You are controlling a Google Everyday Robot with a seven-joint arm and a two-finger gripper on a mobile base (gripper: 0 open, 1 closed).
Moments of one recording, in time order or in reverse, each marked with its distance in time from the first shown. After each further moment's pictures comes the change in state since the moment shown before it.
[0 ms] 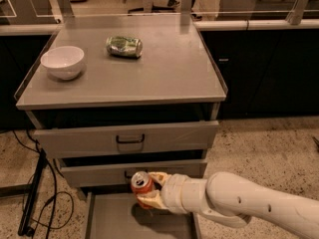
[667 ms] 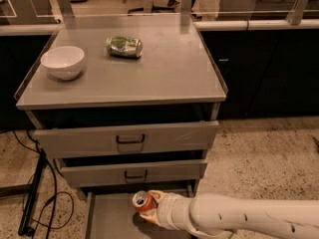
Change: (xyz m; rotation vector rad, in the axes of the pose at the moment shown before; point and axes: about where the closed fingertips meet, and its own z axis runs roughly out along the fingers) arm 0.083 0.022 0.044 0.042 0.166 -0.077
